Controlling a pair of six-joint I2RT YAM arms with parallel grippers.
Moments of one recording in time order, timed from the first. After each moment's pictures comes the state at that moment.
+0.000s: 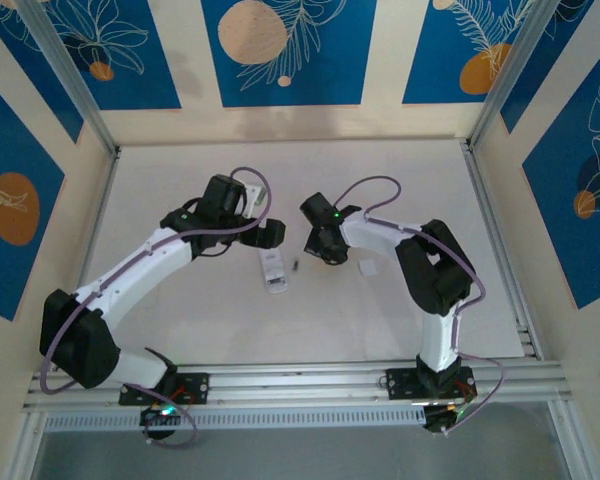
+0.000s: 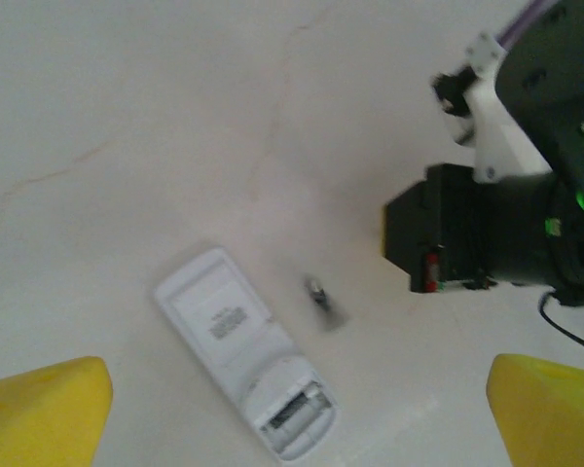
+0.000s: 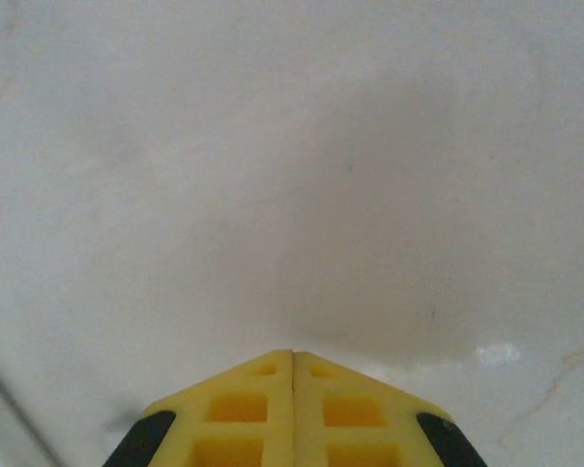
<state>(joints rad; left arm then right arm) -0.55 1.39 1.14 -0.57 0.19 -0.27 0.64 1.89 1.25 -0.61 0.07 0.99</state>
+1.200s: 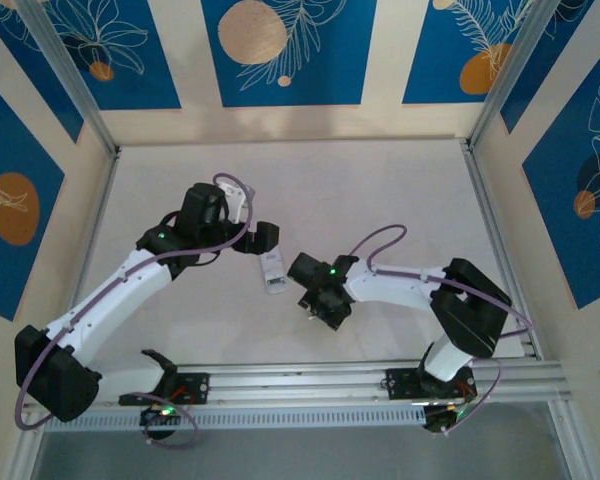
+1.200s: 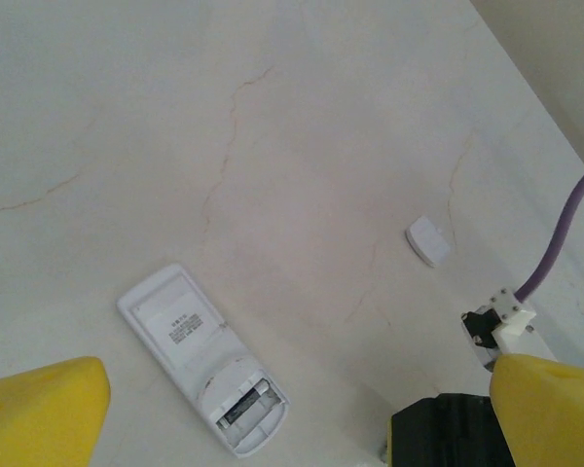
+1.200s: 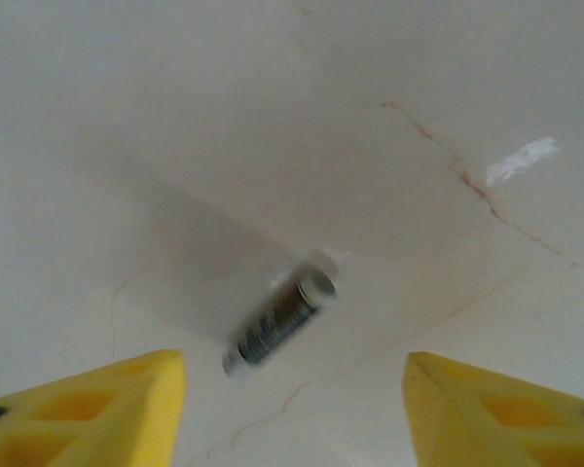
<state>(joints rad) -0.55 1.20 1.06 -0.53 0.21 -0.29 0.99 1.62 0.96 -0.76 0.01 1.63</state>
